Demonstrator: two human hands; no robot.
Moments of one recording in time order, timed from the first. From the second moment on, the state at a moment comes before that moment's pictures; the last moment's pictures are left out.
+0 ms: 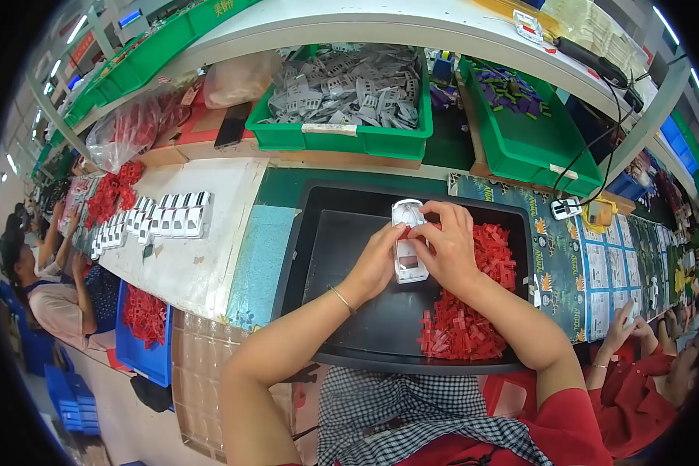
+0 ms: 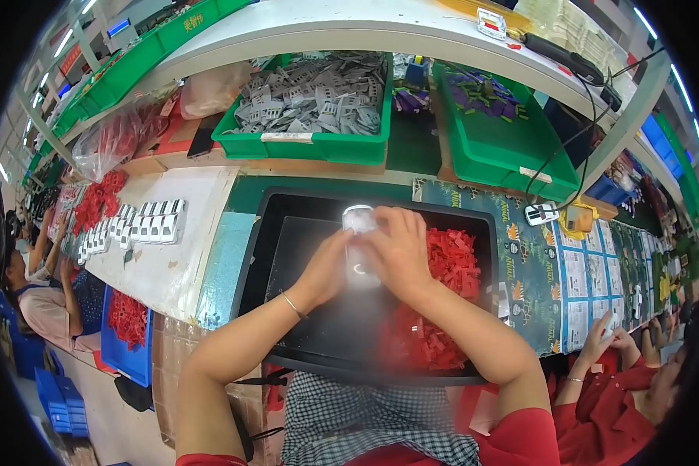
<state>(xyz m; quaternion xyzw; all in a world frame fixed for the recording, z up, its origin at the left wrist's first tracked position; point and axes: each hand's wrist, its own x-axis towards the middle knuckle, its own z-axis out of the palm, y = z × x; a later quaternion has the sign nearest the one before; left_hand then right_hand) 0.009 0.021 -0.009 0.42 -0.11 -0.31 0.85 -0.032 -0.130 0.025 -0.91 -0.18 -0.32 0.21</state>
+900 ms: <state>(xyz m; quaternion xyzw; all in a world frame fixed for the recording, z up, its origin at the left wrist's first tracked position) 0.006 0.017 -0.023 0.56 -0.20 -0.13 0.79 -0.027 -0.126 0.017 -0.90 -0.17 -0.34 0.20</state>
